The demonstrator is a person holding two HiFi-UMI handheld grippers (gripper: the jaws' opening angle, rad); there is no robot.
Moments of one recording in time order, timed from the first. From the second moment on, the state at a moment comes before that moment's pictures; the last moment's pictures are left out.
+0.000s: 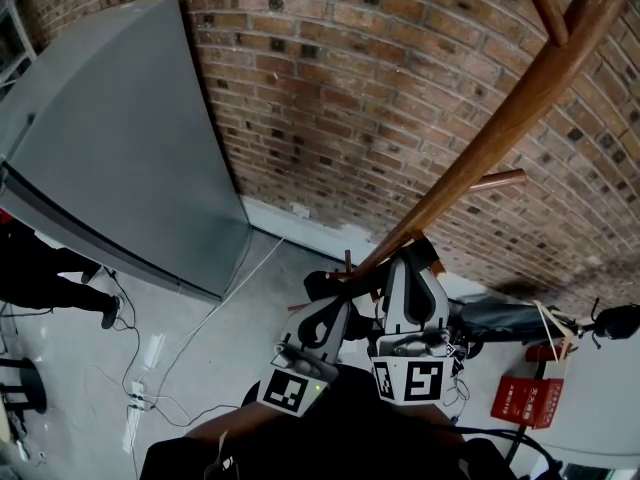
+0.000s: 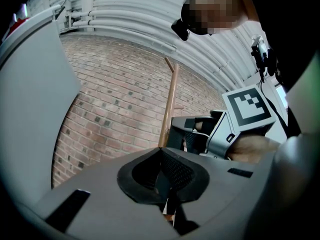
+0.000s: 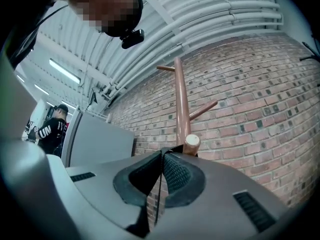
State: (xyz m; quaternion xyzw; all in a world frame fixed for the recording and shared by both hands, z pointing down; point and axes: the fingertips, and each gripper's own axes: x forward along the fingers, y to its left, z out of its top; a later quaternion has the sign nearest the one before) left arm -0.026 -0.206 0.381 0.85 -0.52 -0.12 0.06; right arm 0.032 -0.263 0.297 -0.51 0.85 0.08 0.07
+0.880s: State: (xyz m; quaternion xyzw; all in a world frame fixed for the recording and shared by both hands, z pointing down) left arm -0.009 -0.180 0.376 0.86 -0.50 -0.12 0.05; right arm 0.059 -0.220 0.278 -0.53 0.84 0.08 0.10
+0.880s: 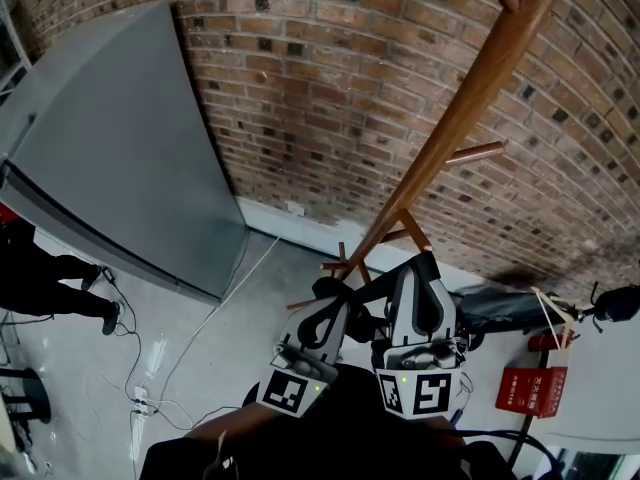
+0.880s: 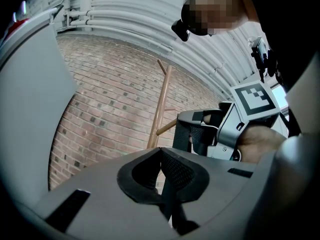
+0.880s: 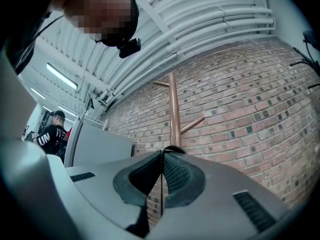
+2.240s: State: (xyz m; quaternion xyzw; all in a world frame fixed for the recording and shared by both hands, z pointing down) left arm 0.026 -0.163 0.365 0.87 -0.48 -0.13 0.02; right arm 0.089 -0.179 0.302 -0.54 0.84 0.06 0.08
